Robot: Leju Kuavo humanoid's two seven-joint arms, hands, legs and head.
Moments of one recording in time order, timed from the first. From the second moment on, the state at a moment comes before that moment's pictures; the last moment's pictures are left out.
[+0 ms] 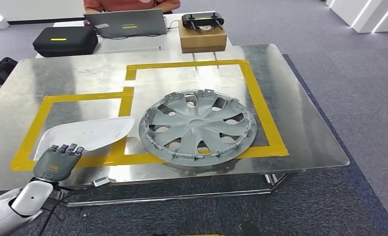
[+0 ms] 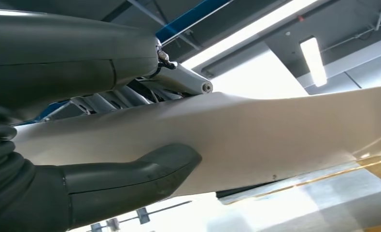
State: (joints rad) left arm -0.38 0.51 -0.92 -0.99 -1.50 0.71 0.62; right arm -0.14 0.11 1.56 -0.13 -1.31 -0.40 -0.32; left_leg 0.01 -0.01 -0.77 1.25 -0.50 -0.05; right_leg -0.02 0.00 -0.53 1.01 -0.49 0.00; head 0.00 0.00
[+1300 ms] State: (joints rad) left arm -0.30 0.55 -0.82 -1.08 -1.50 0.71 0.54; right arm -0.15 0.11 1.56 -0.13 -1.31 -0.40 -0.34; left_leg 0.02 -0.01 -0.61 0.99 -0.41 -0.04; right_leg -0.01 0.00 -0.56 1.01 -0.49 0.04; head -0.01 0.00
